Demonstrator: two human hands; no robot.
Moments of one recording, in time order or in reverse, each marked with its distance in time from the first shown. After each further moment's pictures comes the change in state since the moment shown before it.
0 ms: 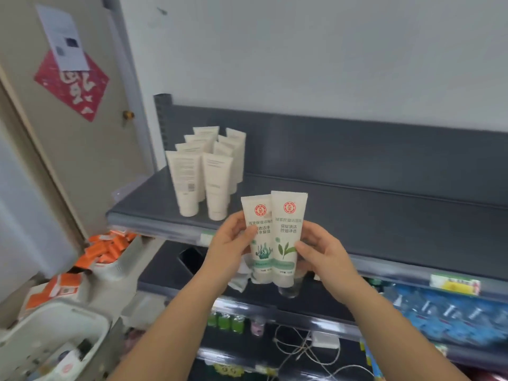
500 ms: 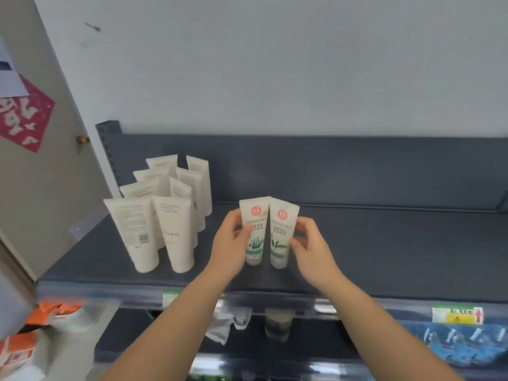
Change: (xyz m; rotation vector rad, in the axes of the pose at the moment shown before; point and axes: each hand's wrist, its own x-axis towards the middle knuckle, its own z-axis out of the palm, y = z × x) left_hand 0.137 -0.010 0.045 0.281 -0.020 0.151; right_hand 0.110 0.007 -0.040 -0.251 0.277 -0.065
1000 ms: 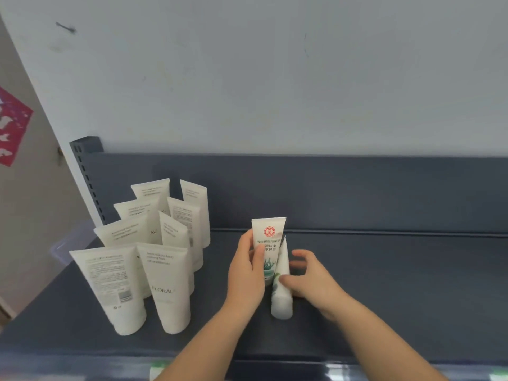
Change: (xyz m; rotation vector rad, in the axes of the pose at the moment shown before) left_hand 0.060 -0.042 0.022 0.053 0.039 0.001; right_hand 0.075 0.039 0.022 0.006 -0.105 0.376
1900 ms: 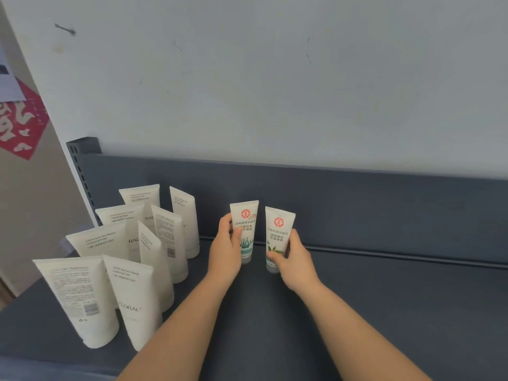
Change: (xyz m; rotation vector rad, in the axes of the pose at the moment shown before) left_hand 0.085 -0.015 0.008 0.216 0.111 -0.049; right_hand 0.077 -0.023 -0.011 -0.169 0.125 -0.265
